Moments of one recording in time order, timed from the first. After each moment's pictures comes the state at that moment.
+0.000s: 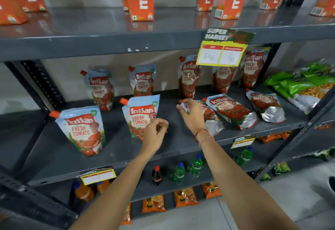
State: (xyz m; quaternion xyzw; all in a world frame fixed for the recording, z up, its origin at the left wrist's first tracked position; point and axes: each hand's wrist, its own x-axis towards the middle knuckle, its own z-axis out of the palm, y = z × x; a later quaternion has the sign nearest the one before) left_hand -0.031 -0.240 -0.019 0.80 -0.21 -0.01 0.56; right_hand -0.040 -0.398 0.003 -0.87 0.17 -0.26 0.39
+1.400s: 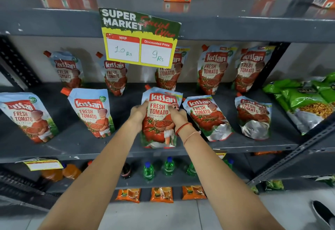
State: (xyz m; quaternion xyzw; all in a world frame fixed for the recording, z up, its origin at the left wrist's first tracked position) left_hand 0.006 -0.397 0.001 0.66 0.19 -0.18 0.71; right_hand -0.015 -0.517 -0.024 -0.64 0.34 -0.02 0.69
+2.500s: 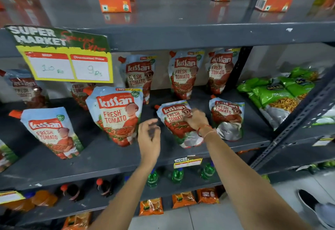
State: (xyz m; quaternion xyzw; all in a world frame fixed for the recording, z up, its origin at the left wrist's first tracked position) left_hand -0.079 -0.496 -0.032 0.75 -0.10 0.12 0.64; right_hand -0.043 -0.682 -0.021 -0.91 0.26 0.02 0.32
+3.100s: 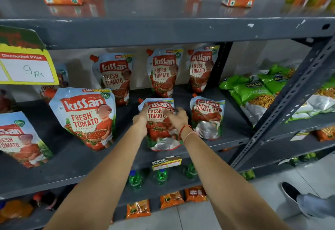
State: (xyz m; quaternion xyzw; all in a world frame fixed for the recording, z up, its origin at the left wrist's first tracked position) left_hand 0.011 -0.575 -0.029 0.62 0.23 -0.24 0.71; right_hand -0.046 -0.691 -0.031 -0.71 0.33 -0.08 0.61
